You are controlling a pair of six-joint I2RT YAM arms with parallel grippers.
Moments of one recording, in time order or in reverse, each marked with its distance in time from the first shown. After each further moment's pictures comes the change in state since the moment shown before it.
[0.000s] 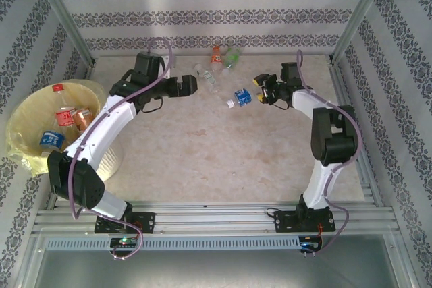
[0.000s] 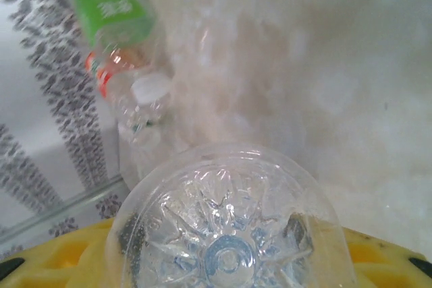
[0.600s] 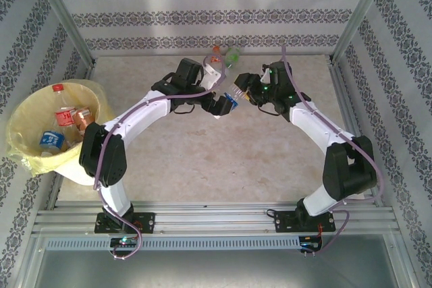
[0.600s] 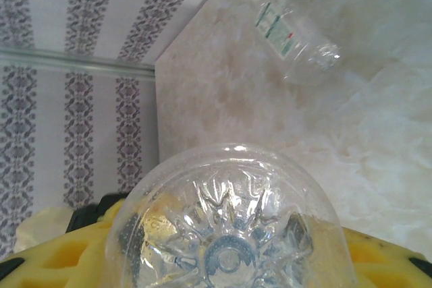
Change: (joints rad) left arm -0.176 0.277 0.105 0.104 0.208 0.359; right arm 0.205 -0.314 -0.091 -0.026 0.008 -0.241
